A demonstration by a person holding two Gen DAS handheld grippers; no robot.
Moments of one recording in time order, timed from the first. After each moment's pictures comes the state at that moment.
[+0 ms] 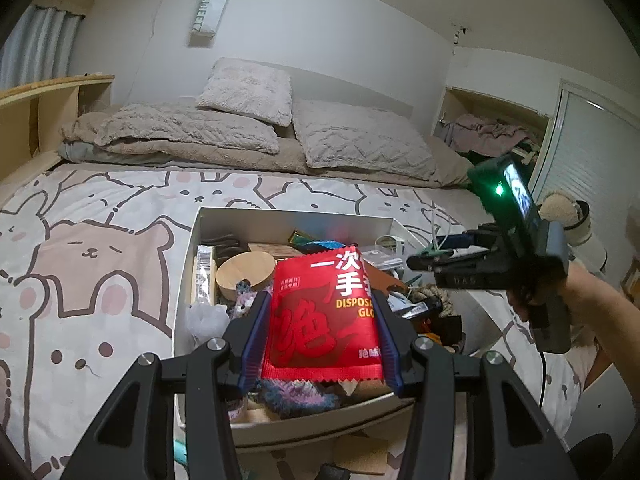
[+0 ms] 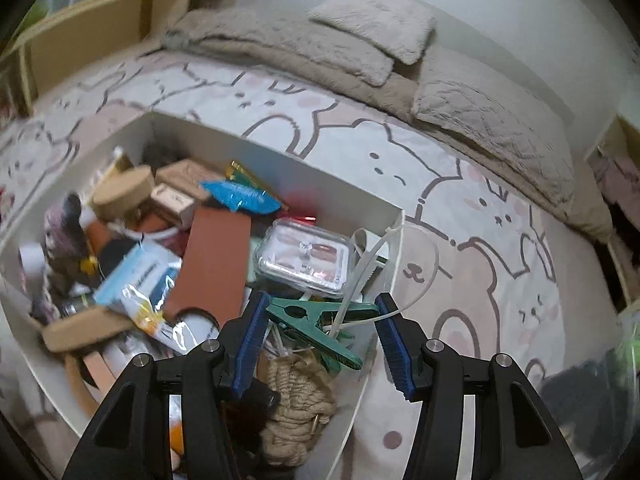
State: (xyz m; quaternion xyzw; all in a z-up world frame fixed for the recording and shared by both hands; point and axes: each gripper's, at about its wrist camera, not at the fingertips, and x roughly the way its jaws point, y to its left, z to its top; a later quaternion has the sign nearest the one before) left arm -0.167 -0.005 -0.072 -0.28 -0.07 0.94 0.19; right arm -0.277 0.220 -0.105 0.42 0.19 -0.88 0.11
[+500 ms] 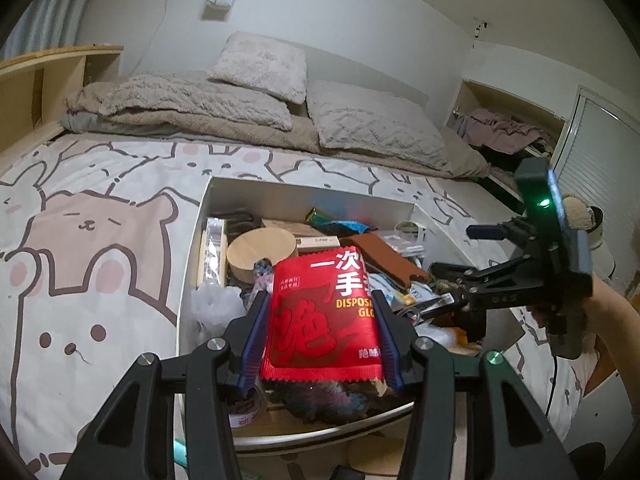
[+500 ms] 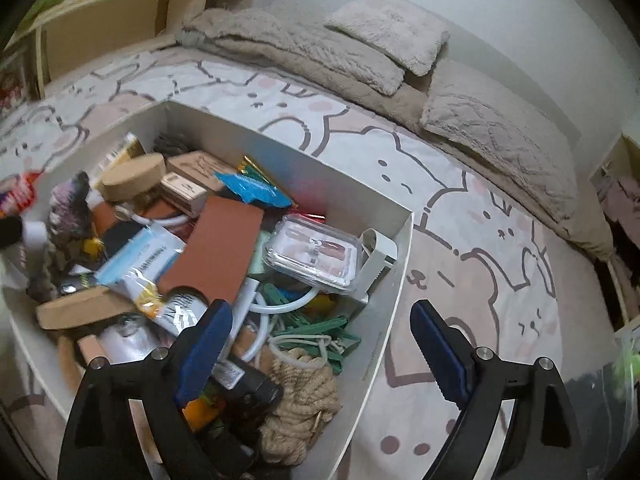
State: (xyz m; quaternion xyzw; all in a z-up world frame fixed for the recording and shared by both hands) left arm -0.190 -0.014 -0.095 -0.33 -0.08 0.92 0.18; right arm -0.264 0.219 -0.103 0.40 0.19 -0.89 0.12
